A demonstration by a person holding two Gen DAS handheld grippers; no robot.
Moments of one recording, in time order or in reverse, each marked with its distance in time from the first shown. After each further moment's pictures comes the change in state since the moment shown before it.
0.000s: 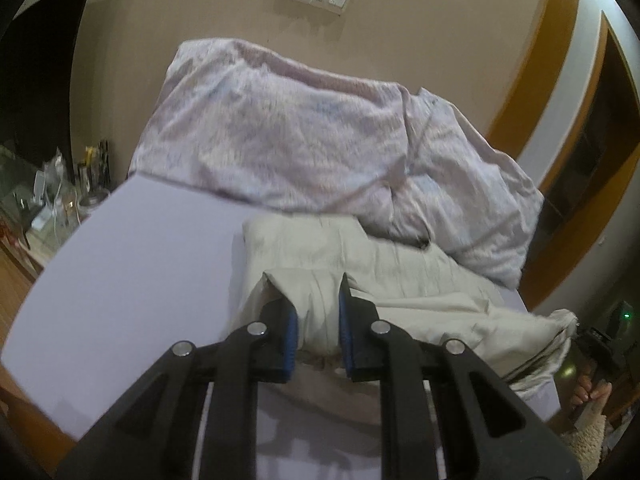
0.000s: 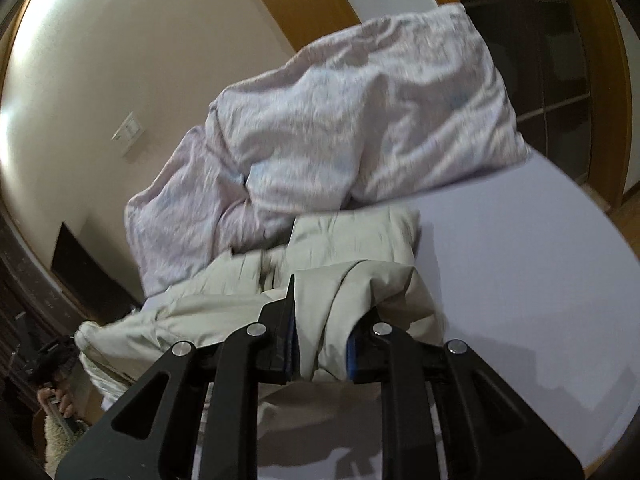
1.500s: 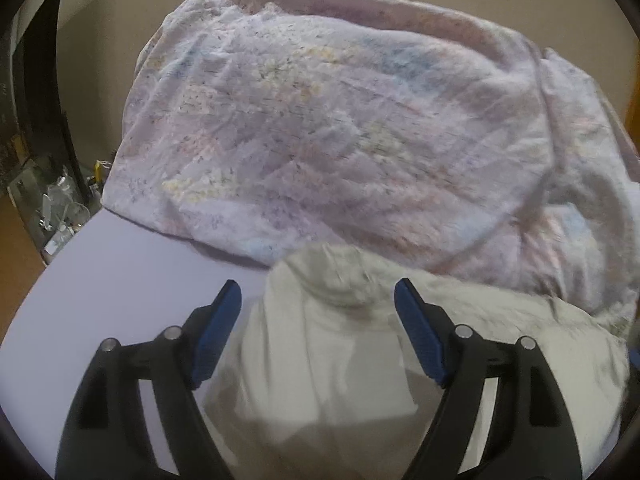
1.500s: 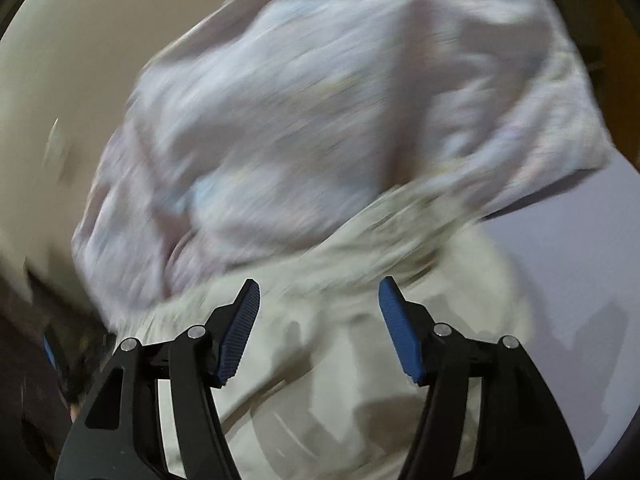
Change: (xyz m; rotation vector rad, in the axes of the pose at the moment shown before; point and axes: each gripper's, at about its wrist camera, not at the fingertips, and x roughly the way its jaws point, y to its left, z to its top) left arm 0.240 0.005 0.072 -0.009 0.056 0.287; right arm 0.200 0.008 0.065 0.060 0.160 0.006
